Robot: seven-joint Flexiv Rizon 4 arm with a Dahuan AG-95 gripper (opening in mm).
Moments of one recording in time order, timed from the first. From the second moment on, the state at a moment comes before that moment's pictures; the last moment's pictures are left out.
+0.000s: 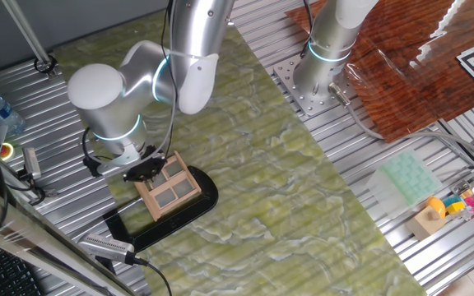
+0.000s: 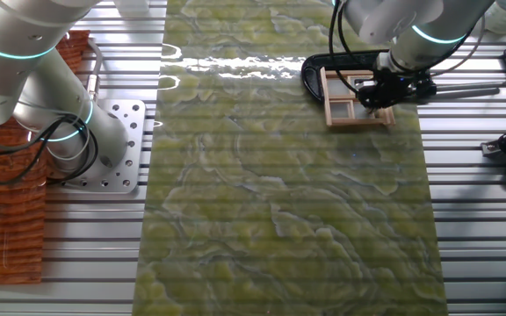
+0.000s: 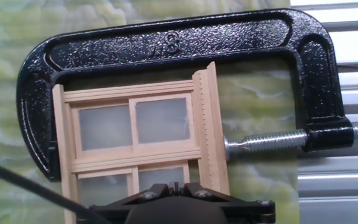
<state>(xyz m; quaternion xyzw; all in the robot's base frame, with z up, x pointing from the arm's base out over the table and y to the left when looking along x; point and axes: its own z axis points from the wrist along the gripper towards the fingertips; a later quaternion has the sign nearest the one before) 0.622 0.084 0.015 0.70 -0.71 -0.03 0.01</state>
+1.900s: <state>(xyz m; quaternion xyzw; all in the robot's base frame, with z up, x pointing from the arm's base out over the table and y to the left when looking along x) 0.612 0.090 0.030 0.68 -0.73 -0.03 0.02</state>
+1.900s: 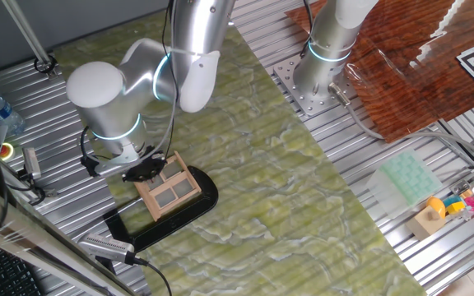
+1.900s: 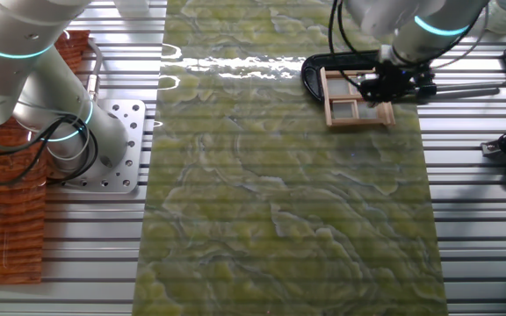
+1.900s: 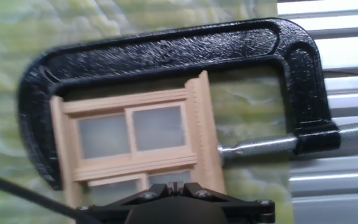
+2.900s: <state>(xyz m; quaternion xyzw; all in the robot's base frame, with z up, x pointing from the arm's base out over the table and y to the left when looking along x) 0.604 0.085 0.023 0.69 -0.73 -0.03 0.01</state>
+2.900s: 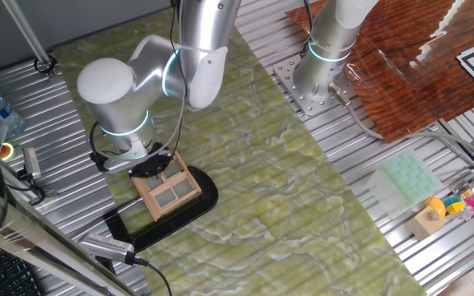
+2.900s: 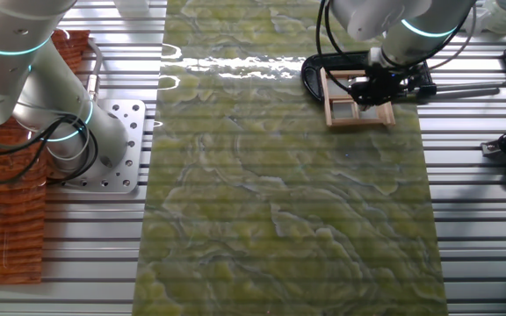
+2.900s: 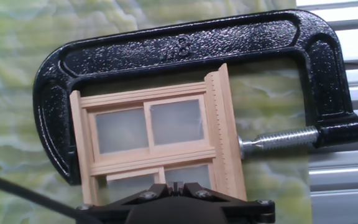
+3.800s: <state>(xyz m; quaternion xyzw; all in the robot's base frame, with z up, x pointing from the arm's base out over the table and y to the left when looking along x) 0.598 0.080 0.014 0.68 -0.73 -0.04 0.00</state>
